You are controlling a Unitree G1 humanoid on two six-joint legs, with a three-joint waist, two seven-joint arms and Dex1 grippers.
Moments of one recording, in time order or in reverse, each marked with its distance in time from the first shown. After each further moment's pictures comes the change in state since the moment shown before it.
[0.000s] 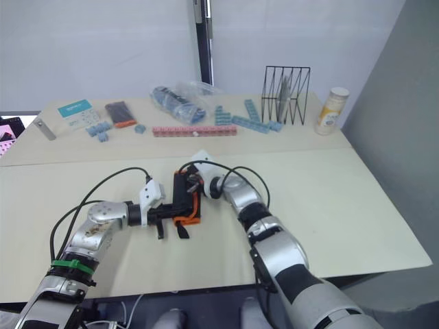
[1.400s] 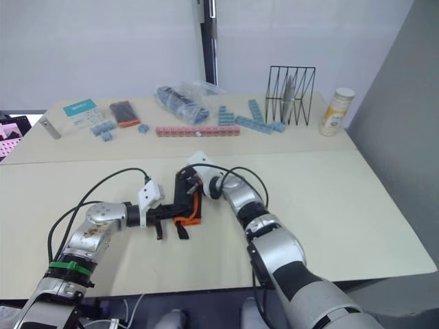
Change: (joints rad) left arm 0.009 0.010 0.015 -0.015 0.000 0.023 0.018; right arm -0.014 0.025 -0.029 0.059 -0.103 -0.104 0.053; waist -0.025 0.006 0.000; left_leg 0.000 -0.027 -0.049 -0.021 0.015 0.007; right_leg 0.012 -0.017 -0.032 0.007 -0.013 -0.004
